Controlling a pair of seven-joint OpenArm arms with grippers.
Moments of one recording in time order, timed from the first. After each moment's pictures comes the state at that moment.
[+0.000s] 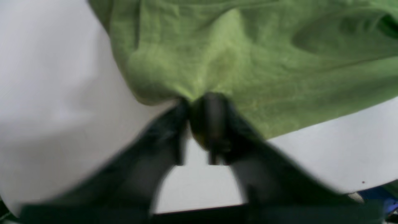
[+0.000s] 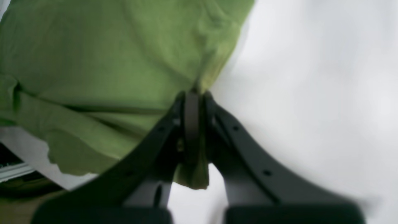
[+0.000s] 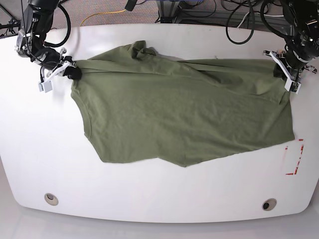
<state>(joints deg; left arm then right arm) 20.6 -18.4 -33.6 108.4 -23.0 -36.3 59.1 -14.1 21.6 27.9 80.8 55.7 31.1 -60.3</state>
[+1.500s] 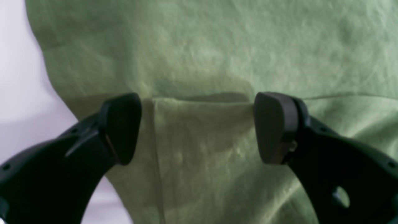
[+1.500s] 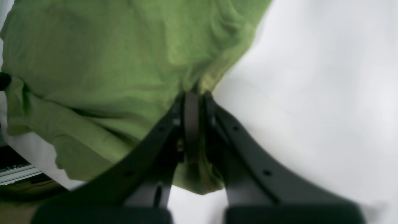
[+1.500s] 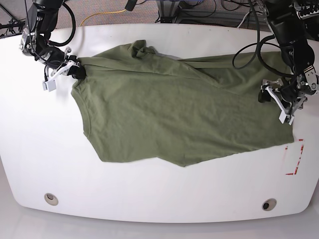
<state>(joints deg) -5.3 -19.5 -27.3 76.6 -13.4 -40.4 54.4 -13.9 19.3 27.7 81.0 55.7 31.1 -60.1</state>
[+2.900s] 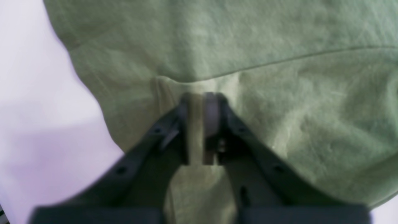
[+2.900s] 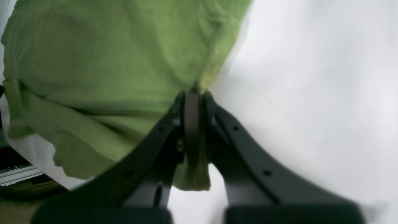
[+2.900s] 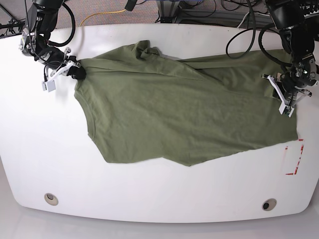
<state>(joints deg) 2.4 -19.3 -27.3 88.7 -9.8 -40.8 54.8 -13.7 19.4 27.9 81.0 55.7 31.1 -60.1</state>
